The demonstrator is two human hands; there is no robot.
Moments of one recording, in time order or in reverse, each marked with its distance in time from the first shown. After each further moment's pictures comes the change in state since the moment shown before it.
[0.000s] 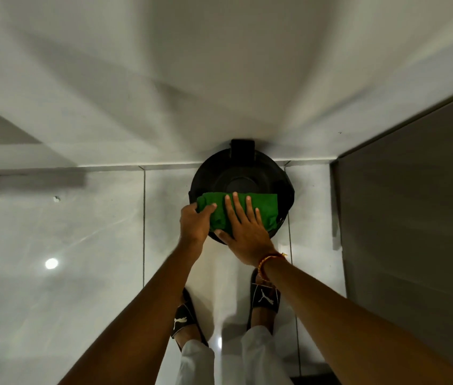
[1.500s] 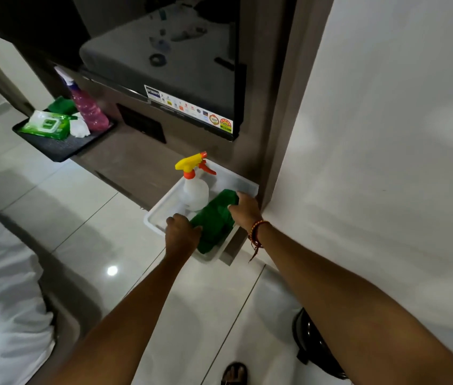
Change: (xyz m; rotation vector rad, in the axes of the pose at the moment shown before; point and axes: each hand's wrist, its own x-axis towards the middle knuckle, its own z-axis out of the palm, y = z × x) left_hand -0.246 0.229 -0.535 0.240 0.667 -0.017; right_hand -0.033 -0.624 -0.269 0.381 -0.052 -0.263
